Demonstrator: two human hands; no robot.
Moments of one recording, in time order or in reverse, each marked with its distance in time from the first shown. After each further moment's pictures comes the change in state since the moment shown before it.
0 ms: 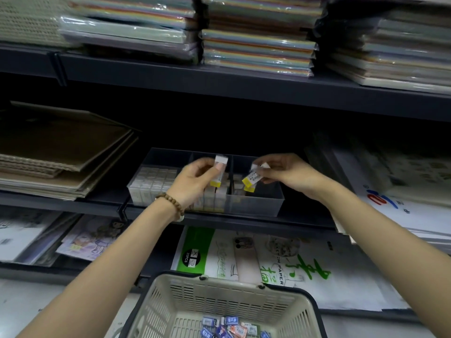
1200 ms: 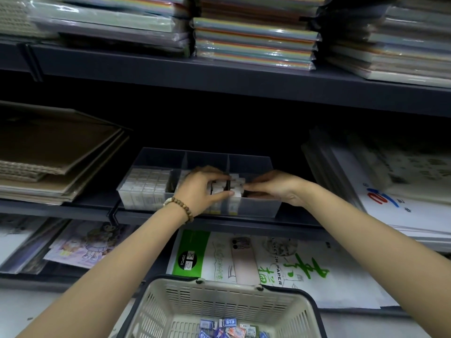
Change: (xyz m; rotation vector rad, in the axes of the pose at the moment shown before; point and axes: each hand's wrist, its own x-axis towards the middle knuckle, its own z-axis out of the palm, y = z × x) left_hand 0.018 -0.030 0.014 0.672 -0.110 0.166; right_hand 0.015 0.021 0.023 -0.121 -0.074 0.385
